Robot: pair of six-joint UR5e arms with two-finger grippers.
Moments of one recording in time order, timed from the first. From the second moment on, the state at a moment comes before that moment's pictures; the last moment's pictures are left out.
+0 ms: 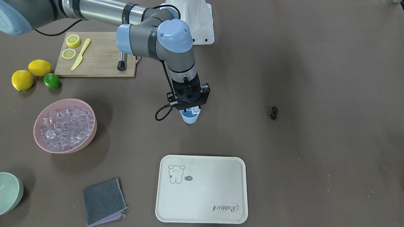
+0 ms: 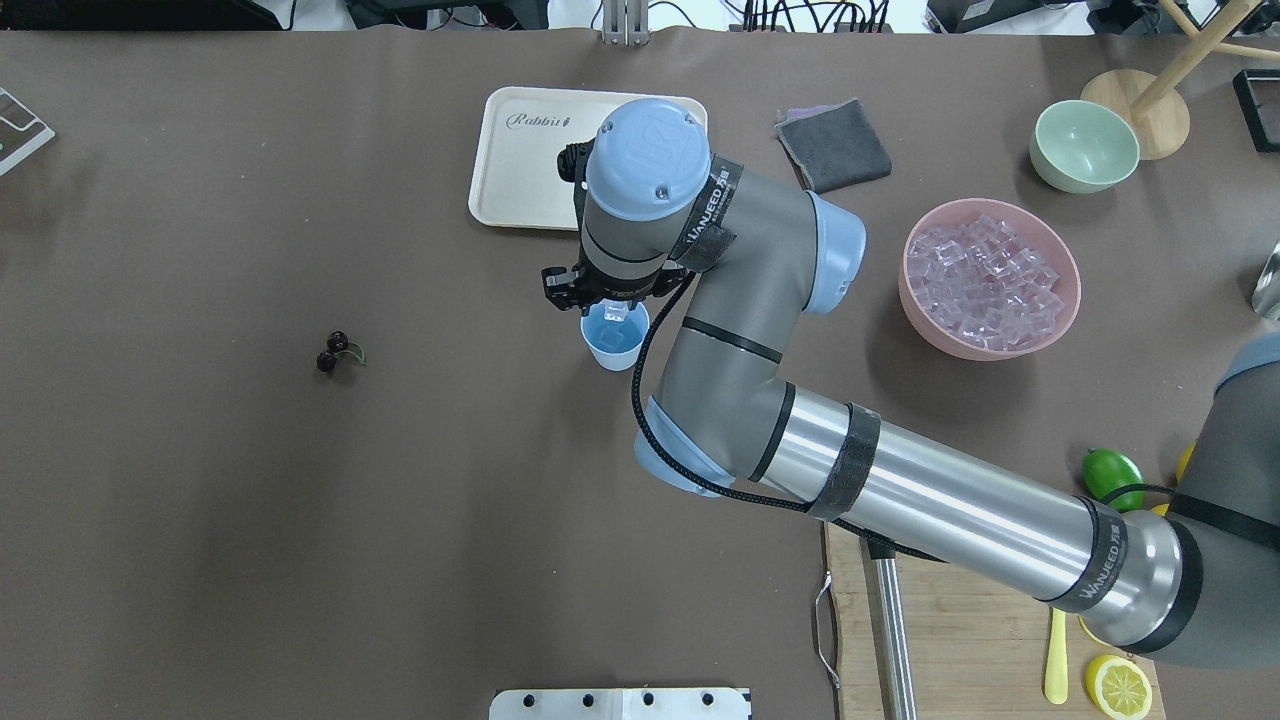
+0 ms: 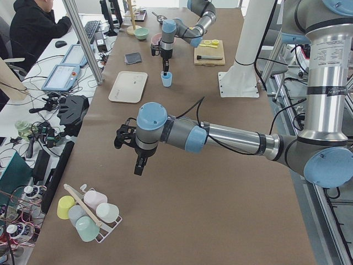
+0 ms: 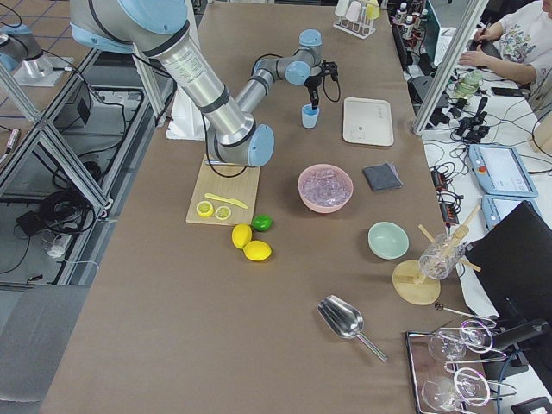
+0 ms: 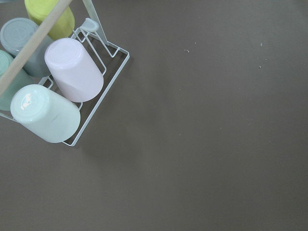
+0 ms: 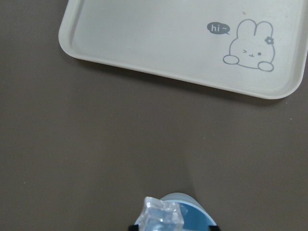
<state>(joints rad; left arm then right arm) -1.61 -1.54 -1.78 -1.73 -2.39 -0.05 0.56 -0.67 1.44 -1.47 1.87 1.02</state>
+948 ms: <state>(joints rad) -1.44 -1.67 -1.78 -1.73 -2.38 -0.21 0.75 -0.73 1.49 -1.49 2.00 0.88</state>
